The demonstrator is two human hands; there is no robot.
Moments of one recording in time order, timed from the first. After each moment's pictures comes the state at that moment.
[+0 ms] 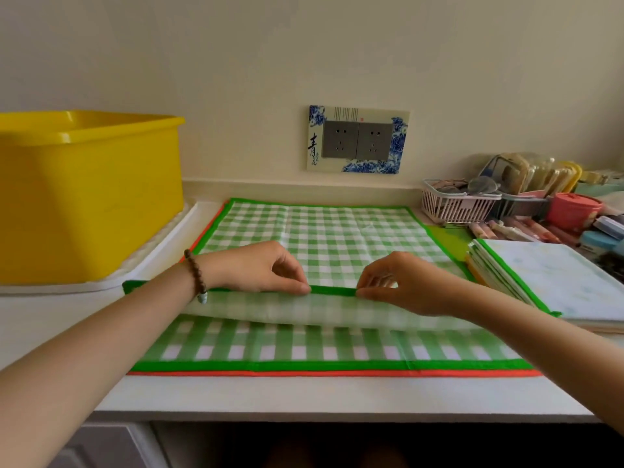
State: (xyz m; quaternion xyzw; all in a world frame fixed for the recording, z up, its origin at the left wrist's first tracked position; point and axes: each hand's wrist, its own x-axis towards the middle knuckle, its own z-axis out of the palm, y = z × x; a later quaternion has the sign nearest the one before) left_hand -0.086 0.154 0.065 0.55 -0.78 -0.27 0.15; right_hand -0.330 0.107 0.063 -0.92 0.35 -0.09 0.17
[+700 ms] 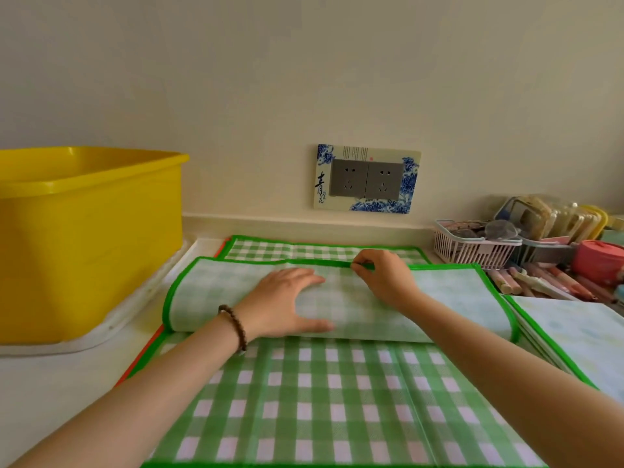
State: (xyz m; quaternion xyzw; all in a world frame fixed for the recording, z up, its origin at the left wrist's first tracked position) left_hand -0.078 0.084 0.039 0.63 -0.76 -0.03 0.13; right_hand -0.264 -0.028 0.045 -0.83 0.46 -0.30 0.07
